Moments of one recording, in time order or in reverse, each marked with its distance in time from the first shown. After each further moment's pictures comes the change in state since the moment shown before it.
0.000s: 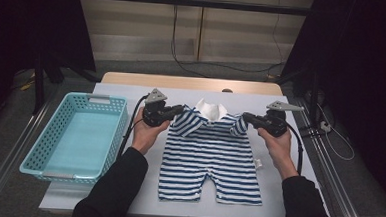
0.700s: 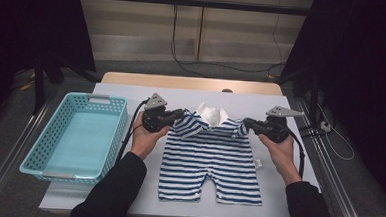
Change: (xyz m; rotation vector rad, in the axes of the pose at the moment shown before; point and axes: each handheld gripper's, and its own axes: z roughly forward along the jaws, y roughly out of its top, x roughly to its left) left arm -0.011 -0.006 -0.008 -0.008 -0.007 0.022; right arm 0.012 -0.008 -0.012 0.039 -0.018 -0.091
